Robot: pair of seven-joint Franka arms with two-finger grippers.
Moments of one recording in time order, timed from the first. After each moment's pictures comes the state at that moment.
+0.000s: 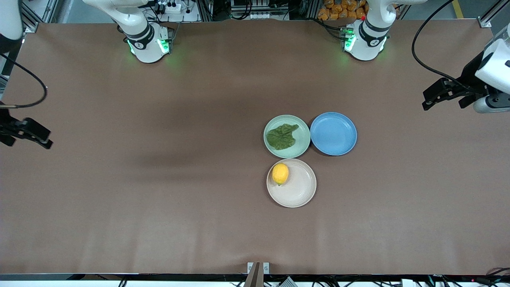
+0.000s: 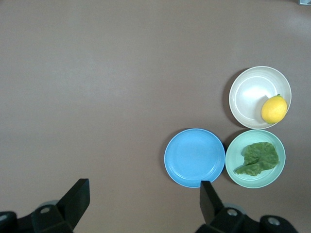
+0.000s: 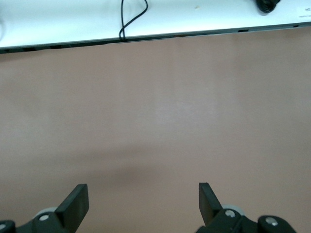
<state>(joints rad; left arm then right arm) -0.12 0.00 0.01 -1.53 -0.01 1.59 -0.18 -0.01 0.12 -0.04 -1.45 -0.03 1.77 0.06</state>
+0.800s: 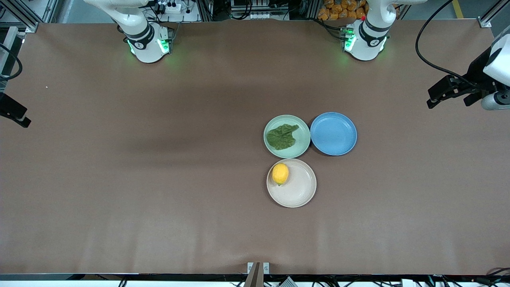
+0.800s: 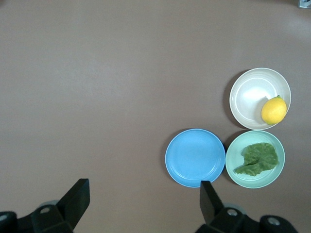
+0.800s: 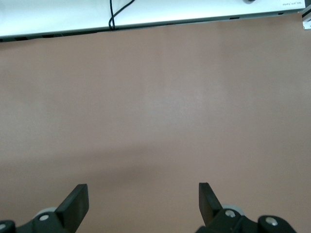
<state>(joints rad) -0.12 0.00 0.01 -1.52 -0.01 1.58 -0.18 -0.05 0.04 -0.03 -1.46 -0.03 1.66 0.03</state>
